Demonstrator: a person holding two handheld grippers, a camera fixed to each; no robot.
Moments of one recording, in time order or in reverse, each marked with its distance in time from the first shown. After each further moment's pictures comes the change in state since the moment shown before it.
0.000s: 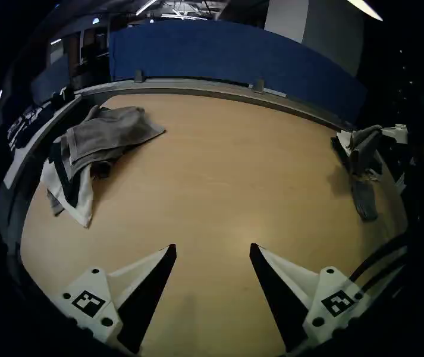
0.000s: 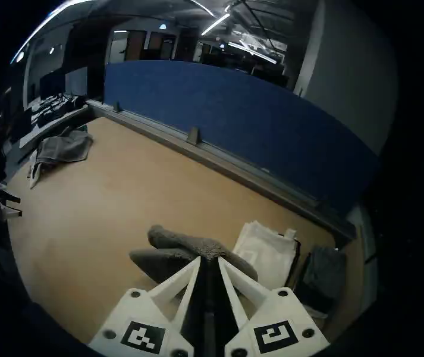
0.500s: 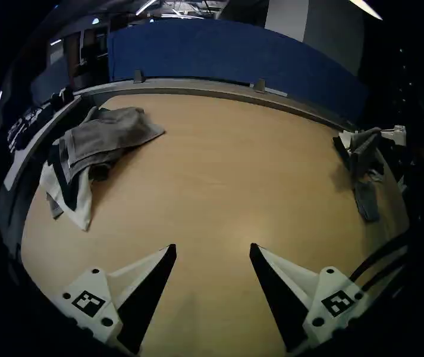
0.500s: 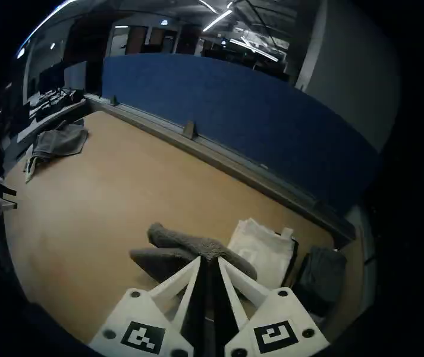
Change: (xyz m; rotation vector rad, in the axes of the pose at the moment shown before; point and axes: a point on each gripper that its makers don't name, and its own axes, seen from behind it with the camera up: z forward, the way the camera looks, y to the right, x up) left arm 0.006 0.003 0.008 0.007 -0.004 0.005; right arm -0.010 0.014 0.016 -0.003 -0.024 -0.012
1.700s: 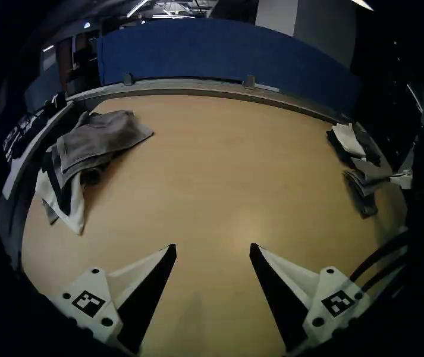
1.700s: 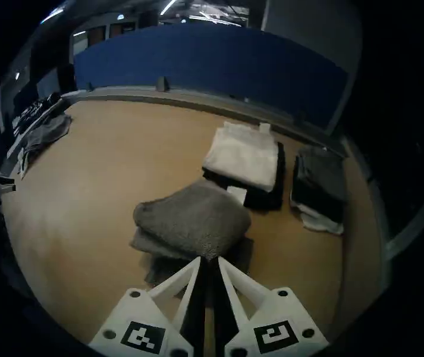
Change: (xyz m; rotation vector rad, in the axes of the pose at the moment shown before) left arm 0.001 0.017 0.001 -0.018 -0.010 0.044; right arm -0.184 -0.006 -0.056 -0.059 -0.164 0.251
